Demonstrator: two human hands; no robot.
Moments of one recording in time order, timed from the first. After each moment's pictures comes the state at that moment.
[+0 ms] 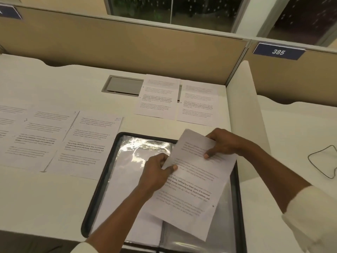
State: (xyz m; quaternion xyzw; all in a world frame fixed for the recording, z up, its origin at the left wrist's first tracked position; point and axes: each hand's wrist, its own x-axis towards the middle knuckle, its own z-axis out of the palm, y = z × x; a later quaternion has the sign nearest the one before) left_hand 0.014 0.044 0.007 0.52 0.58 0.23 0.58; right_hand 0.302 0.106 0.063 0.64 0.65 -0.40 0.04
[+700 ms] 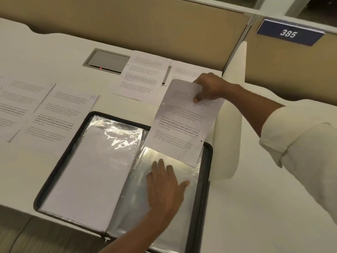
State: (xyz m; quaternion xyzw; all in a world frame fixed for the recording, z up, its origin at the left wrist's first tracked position) left_hand 0.204 -0.044 -0.046 0.69 0.70 0.00 0.16; right_hand 0.391 0.262 0.070 0.59 0.79 -0.19 0.05
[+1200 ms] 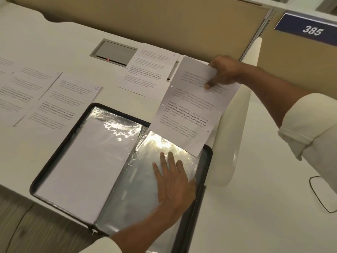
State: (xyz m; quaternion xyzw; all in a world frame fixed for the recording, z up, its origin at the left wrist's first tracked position) left_hand 0.264 -0.032 -0.065 0.67 0.72 -0.02 0.17; right_hand 0.425 0.307 0.090 0.56 0.80 -0.21 0.05
